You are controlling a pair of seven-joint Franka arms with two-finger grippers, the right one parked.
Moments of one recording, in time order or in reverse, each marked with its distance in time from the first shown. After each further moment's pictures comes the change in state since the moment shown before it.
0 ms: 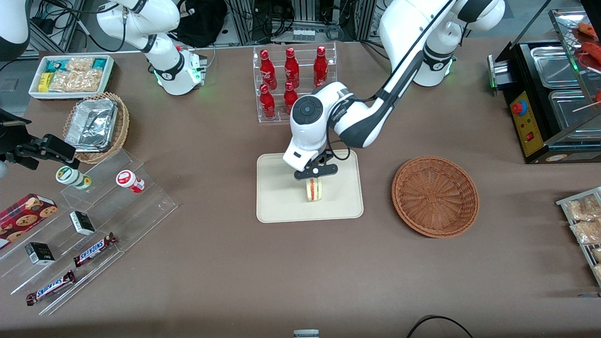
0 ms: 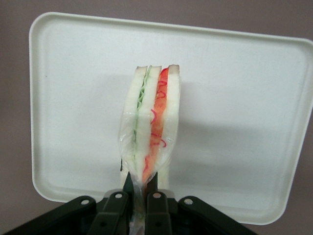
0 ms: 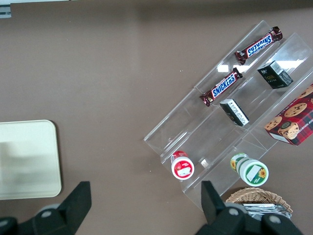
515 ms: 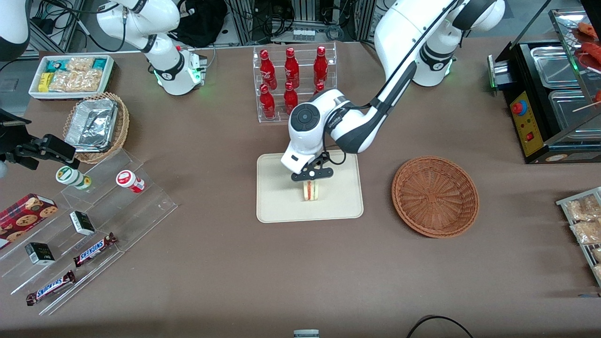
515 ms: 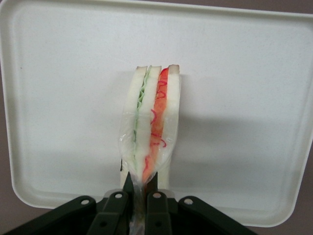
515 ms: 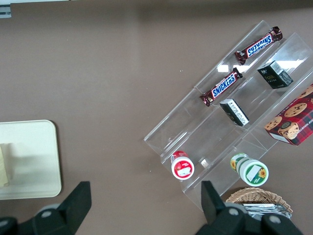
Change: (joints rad) arm 0.000 0.045 -0.014 0.000 0.000 0.038 0.008
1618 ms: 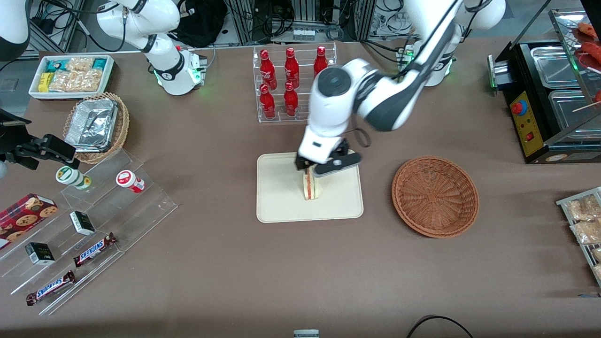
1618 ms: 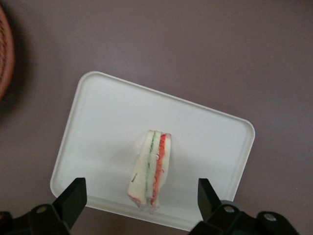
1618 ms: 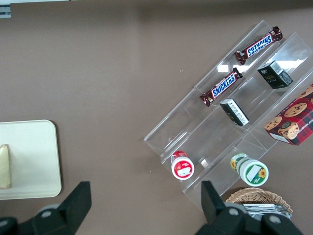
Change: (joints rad) arm 0.117 -0.303 0.009 -0.067 -0.004 -0.045 -0.140
